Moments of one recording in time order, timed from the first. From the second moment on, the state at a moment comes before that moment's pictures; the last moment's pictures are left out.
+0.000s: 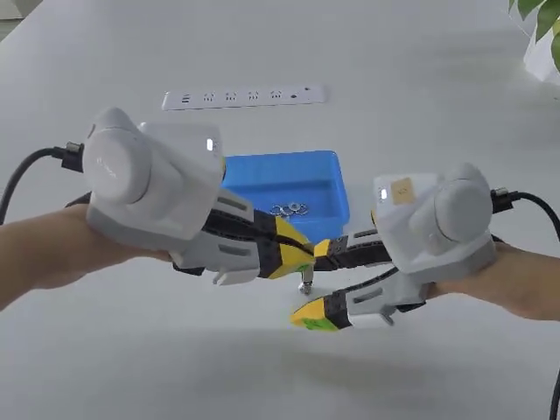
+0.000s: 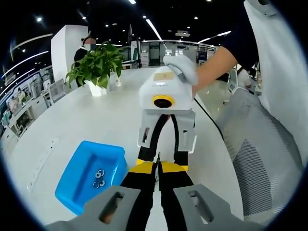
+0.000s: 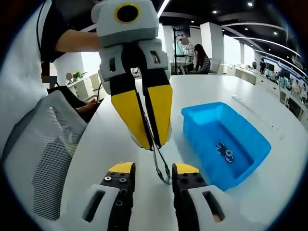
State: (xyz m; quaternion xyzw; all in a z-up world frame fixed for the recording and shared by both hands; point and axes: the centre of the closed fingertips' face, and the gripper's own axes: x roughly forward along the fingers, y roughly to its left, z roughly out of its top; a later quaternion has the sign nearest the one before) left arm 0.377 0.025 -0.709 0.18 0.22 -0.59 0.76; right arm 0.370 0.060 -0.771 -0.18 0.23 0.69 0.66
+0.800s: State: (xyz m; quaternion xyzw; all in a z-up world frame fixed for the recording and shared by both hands) left arm 0.378 0.025 -0.709 0.18 0.22 -0.59 0.76; right arm 0.377 0.060 -0.778 -0.25 0.21 0.70 0.63
